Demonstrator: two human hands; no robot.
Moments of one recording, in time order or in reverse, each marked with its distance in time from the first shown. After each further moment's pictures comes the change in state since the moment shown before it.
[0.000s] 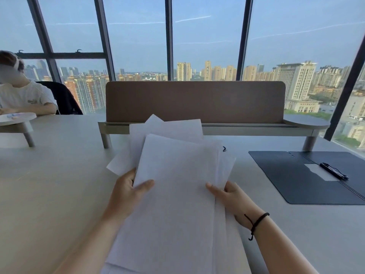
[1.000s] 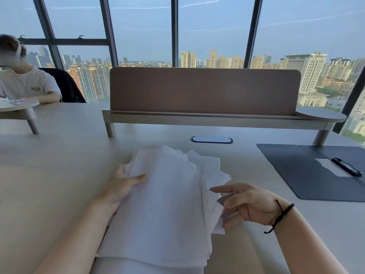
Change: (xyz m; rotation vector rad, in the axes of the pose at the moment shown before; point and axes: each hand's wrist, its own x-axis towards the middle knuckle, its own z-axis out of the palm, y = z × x) left_hand 0.022 -0.039 -0.041 -0.163 0.011 -0.451; right_hand 0.001 0.001 -0.030 0.166 -0.430 0.363
